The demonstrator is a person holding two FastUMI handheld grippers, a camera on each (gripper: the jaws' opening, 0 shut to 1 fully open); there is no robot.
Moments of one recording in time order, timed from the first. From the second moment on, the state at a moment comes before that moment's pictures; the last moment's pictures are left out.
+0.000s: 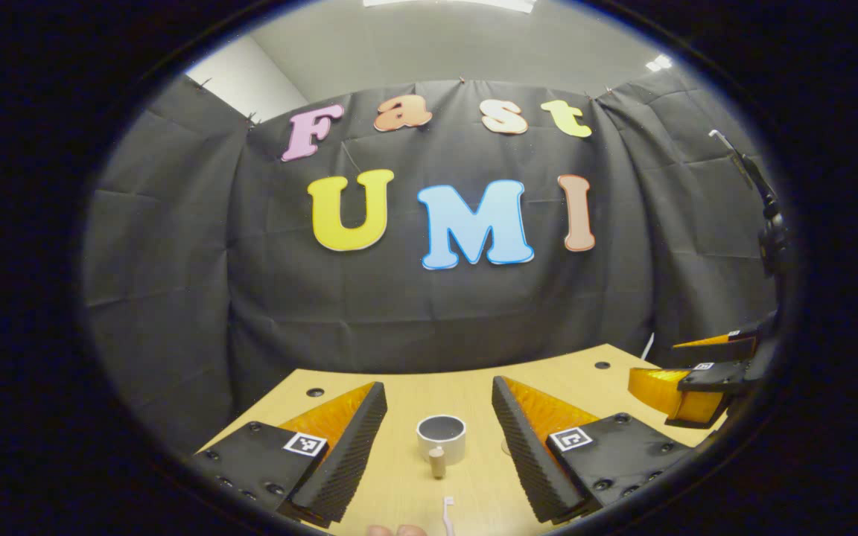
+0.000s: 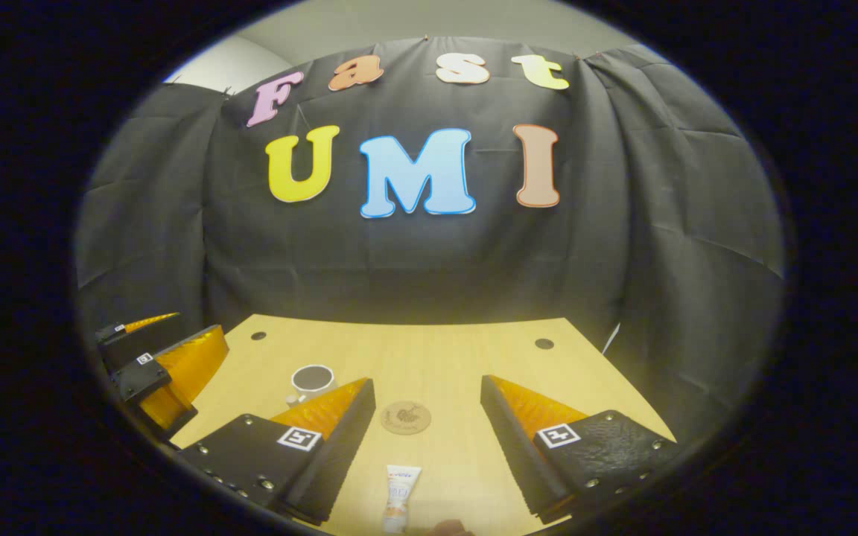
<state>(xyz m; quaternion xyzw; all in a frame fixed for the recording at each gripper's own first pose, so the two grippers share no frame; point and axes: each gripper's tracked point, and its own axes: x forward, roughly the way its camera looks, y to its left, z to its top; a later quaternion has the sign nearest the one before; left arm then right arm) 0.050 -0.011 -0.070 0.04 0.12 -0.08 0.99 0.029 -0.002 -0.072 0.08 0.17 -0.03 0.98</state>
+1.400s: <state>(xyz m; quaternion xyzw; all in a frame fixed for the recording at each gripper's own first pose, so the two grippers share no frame) -0.012 0.000 -0.353 -0.01 0.63 -0.06 0.78 -0.012 0.057 -0.267 0.12 0.55 0.03 0.83</state>
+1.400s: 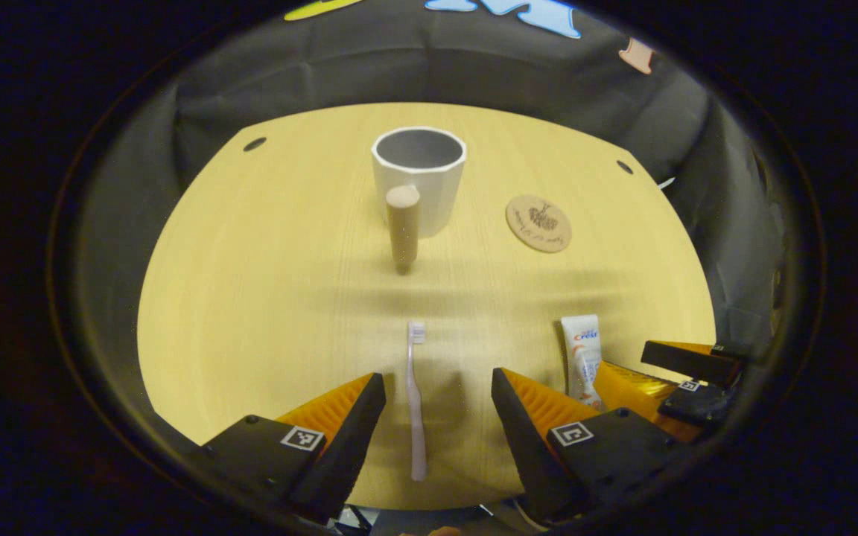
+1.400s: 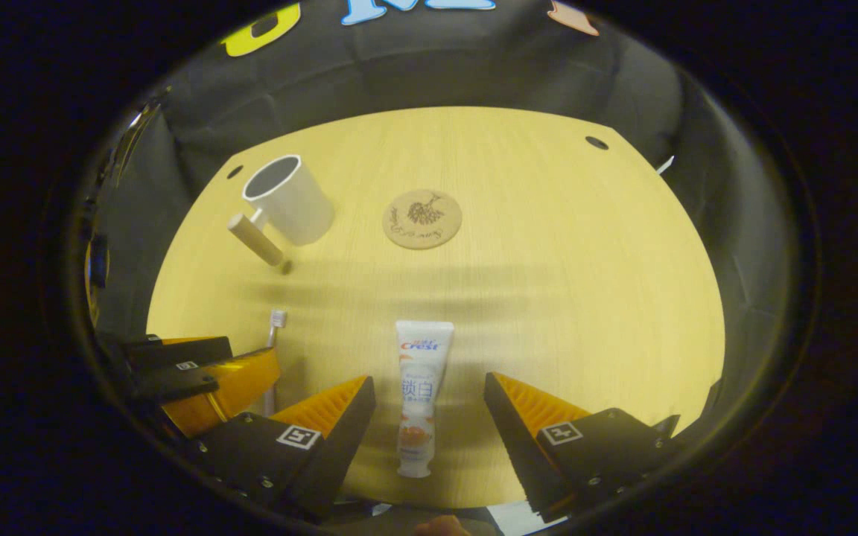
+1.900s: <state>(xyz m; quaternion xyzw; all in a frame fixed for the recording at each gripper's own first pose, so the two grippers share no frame) -0.034 0.012 -0.389 -0.01 0.70 -0.05 0.71 -0.019 0.068 -0.295 0.13 0.61 0.03 0.78</state>
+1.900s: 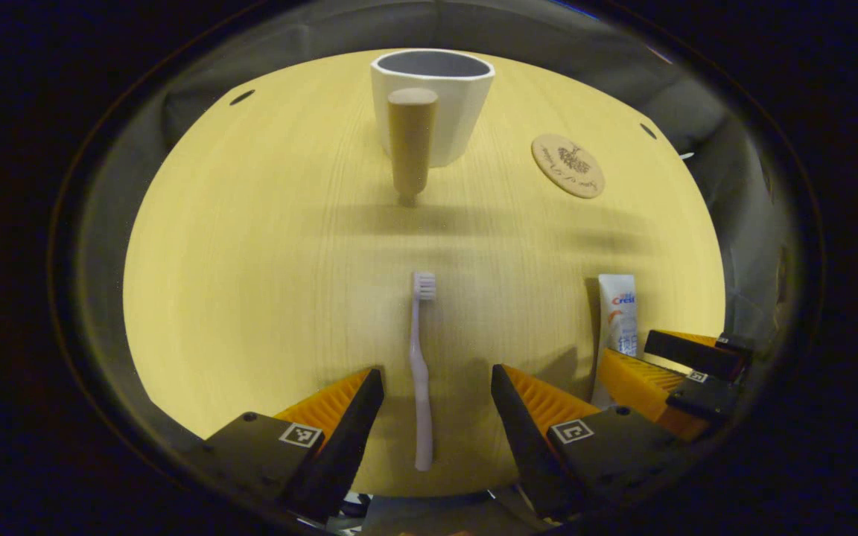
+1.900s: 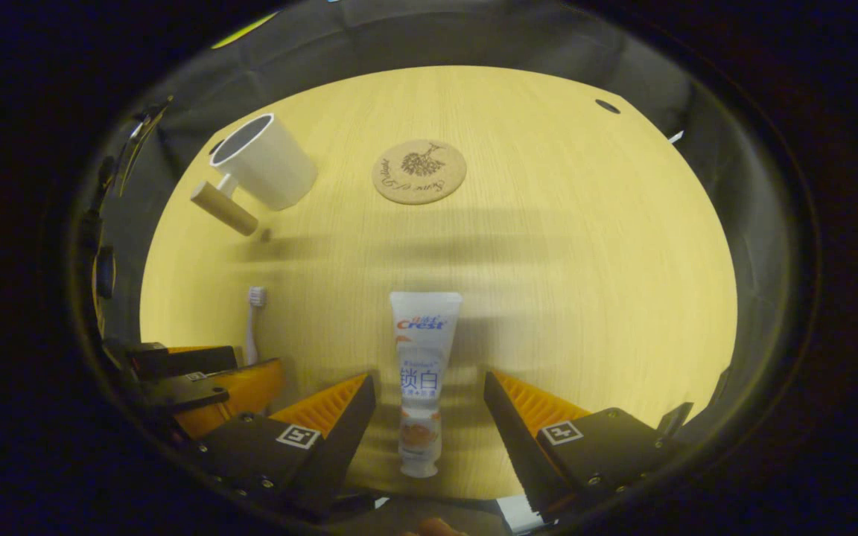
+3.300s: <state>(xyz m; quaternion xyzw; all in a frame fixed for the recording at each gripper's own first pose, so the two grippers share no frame) -0.039 0.030 -0.392 0.05 0.67 -0.07 0.74 -0.025 0.061 -0.313 0.17 0.61 0.03 0.78</state>
